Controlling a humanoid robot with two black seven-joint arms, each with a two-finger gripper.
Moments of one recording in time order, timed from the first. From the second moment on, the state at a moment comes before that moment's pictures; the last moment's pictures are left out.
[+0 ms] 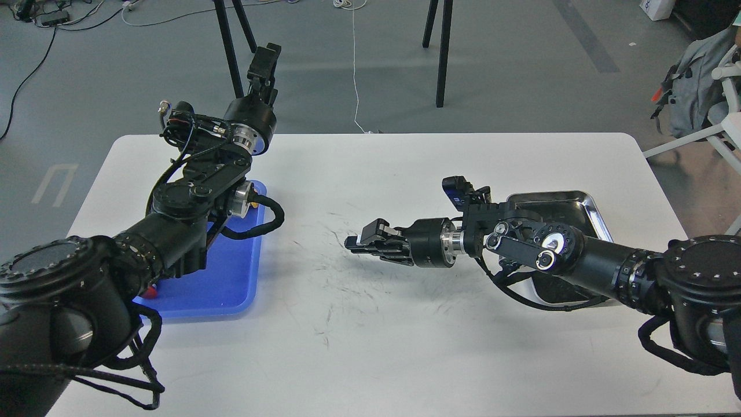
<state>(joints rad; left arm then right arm) -1.02 -0.03 -0.36 -0.30 0.38 0.17 -0.49 1.05 -0.04 -0.24 0.61 -0.59 0.49 0.49</state>
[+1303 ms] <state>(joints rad) -1.03 -0.04 -0.36 -0.29 0.38 0.17 -0.49 1.08 -0.10 -0.28 0.58 -0.58 0.49 0.49</state>
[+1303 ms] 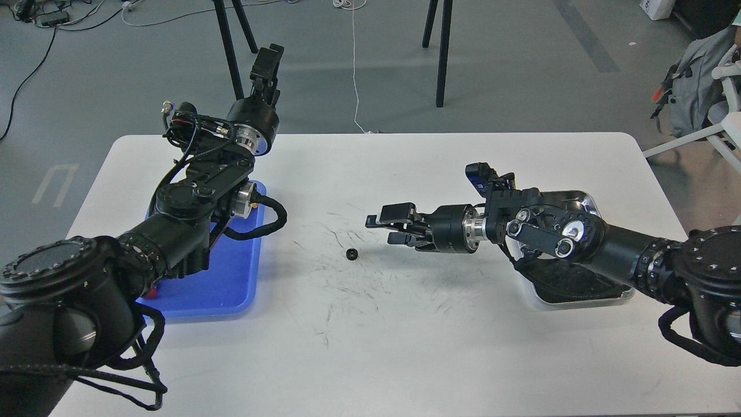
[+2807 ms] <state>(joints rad) -1.03 -0.04 -0.04 -0.32 0.53 0.14 -0.49 1.04 -0.24 0.14 0.30 -0.15 0.32 0.49</state>
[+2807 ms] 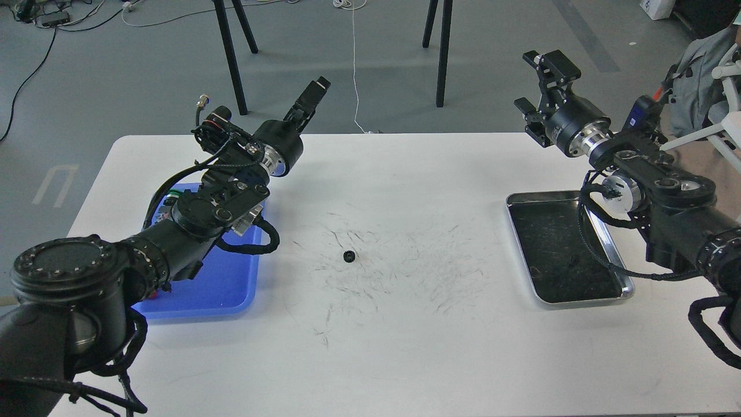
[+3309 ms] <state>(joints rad) -1.02 -0.04 0.19 -0.32 1.12 0.21 -0.49 1.05 -0.29 0.15 0.31 -0.13 0.33 0.49</state>
